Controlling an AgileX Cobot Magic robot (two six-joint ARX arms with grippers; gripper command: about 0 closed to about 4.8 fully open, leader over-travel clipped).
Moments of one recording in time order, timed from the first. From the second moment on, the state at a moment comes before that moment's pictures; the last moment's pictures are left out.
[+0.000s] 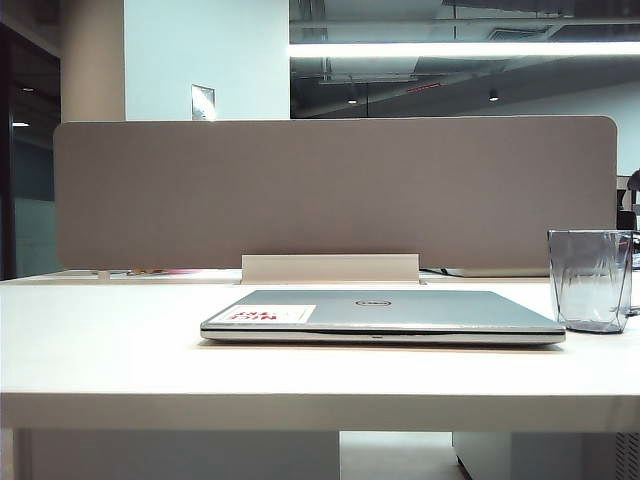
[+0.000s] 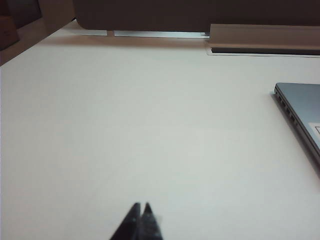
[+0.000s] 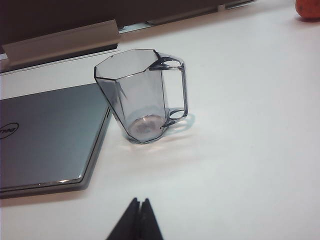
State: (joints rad) left arm 0.01 0.01 0.00 -0.11 -0.02 0.00; right arm -0.13 0.00 0.01 -0.18 -0.08 0.18
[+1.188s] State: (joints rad) left arm 0.01 0.01 0.00 -0.11 -0.02 0.00; right arm -0.05 0.00 0.01 -0.18 -0.07 0.13
